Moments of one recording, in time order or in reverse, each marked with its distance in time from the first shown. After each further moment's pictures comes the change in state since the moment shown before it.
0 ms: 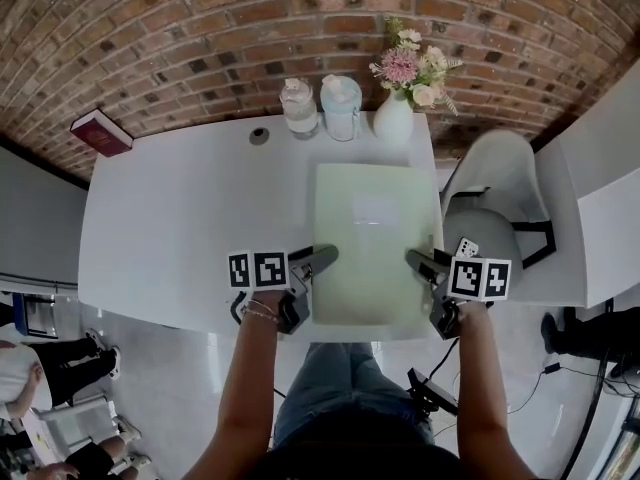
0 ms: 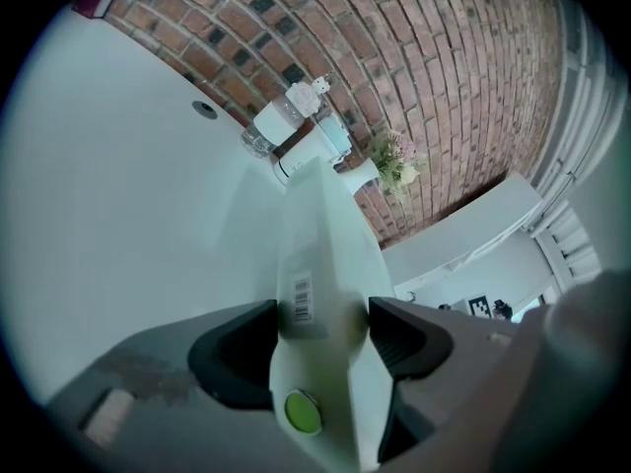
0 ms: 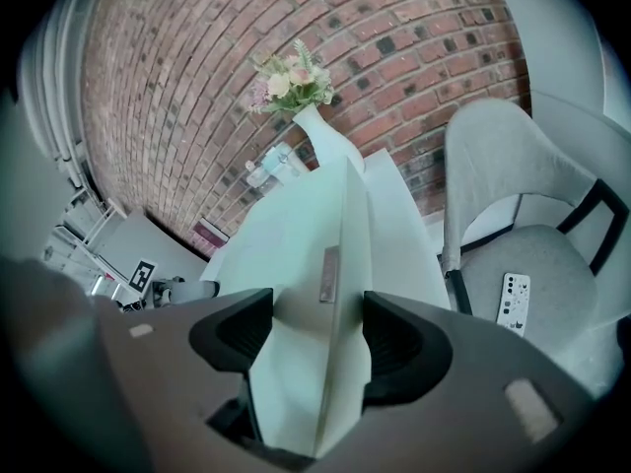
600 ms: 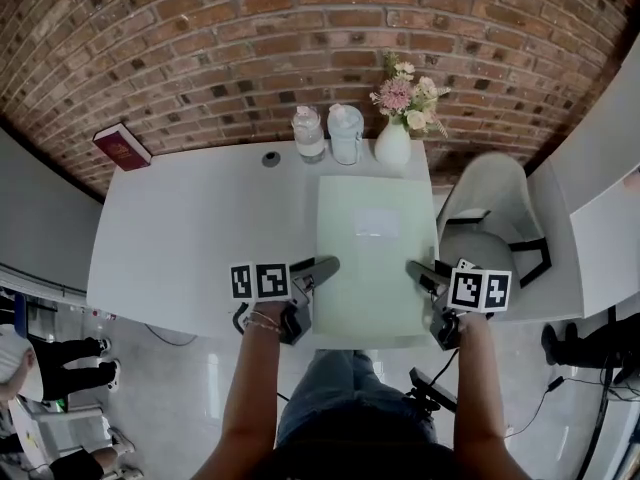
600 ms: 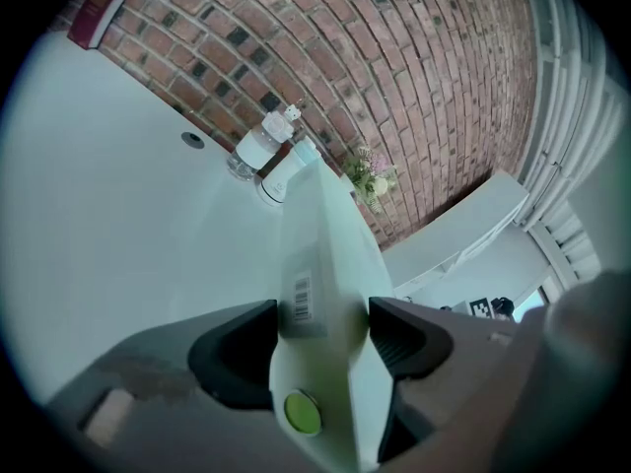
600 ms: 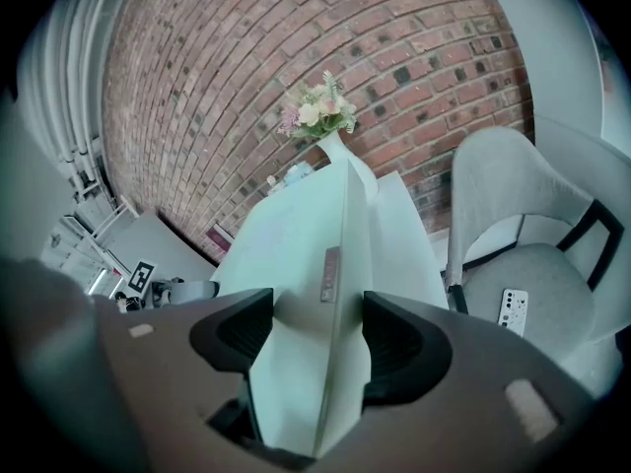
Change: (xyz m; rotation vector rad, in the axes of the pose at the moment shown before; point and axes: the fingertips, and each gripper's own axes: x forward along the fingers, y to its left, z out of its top) left arm -0.032 -0.040 0.004 0.057 -0.070 -0.008; right arm -0.037 0.031 0.009 -0.054 -0.068 0.024
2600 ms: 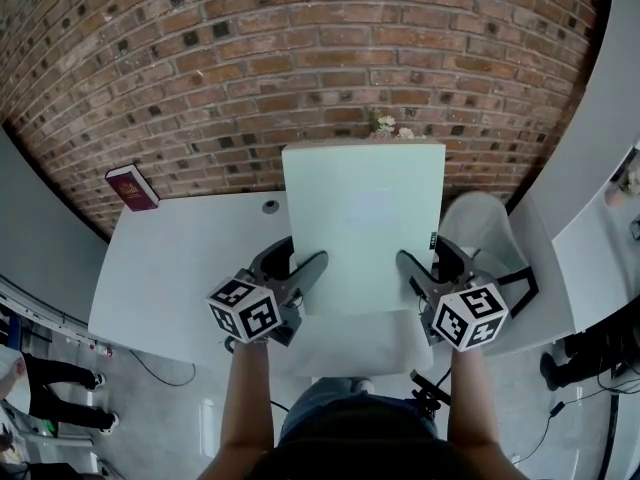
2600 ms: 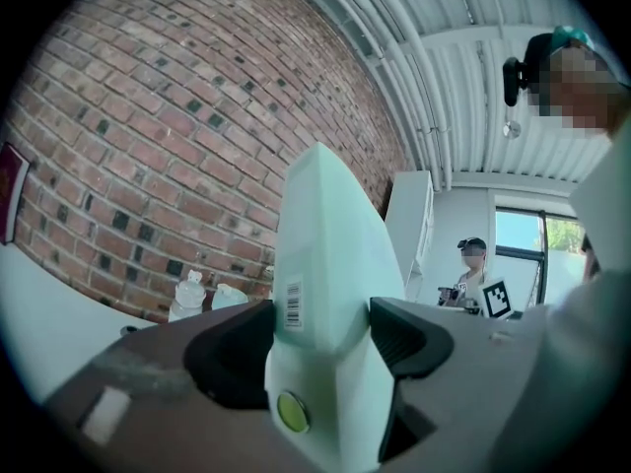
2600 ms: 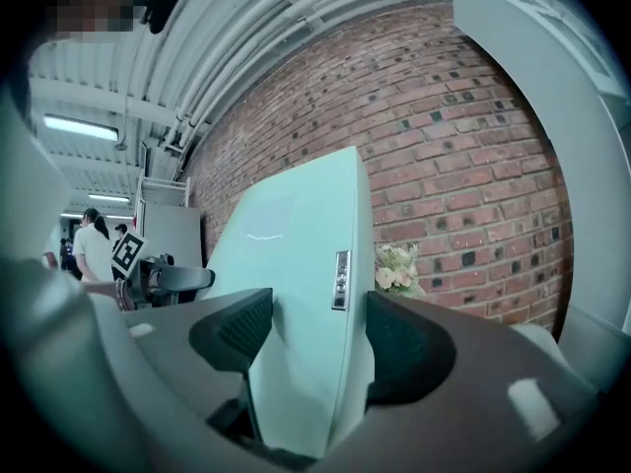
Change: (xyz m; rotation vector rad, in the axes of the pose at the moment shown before) left arm -0.075 -0.129 0.100 0.642 -0.460 -0.124; right arm -0.087 0.115 0.114 -0.574 -0.607 0.048
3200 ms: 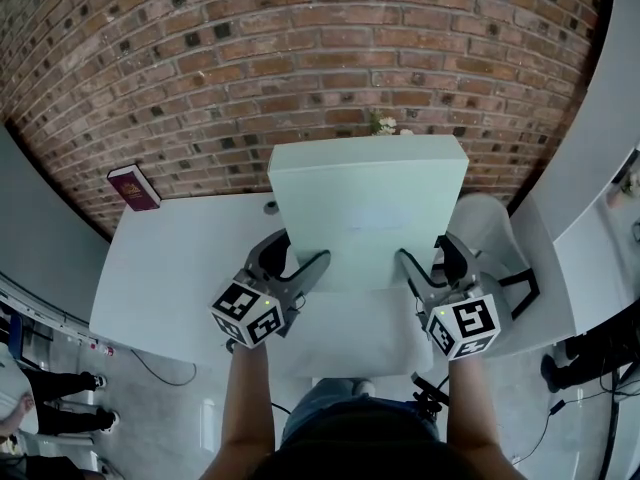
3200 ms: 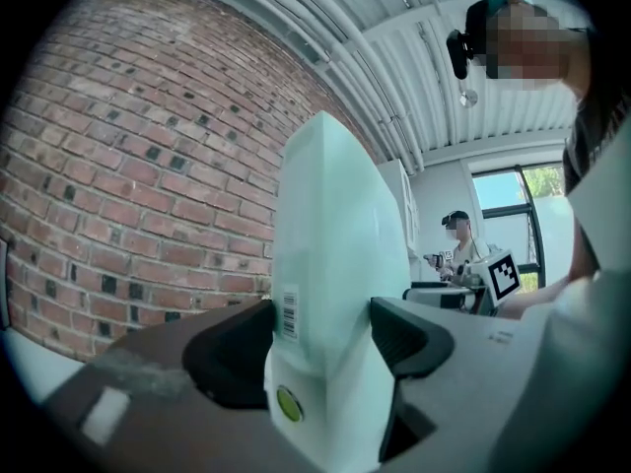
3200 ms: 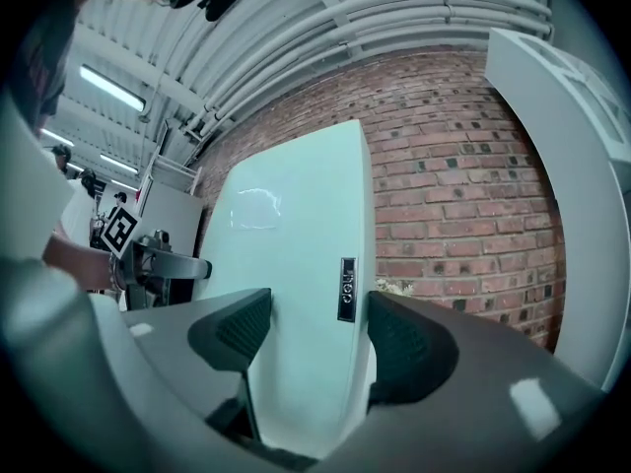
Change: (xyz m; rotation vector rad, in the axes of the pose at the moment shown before) left arm 0.000 -0.016 0.025 0.274 -0.058 -0.013; right arm -0.006 0.009 0.026 -0.202 -0.118 -0.056
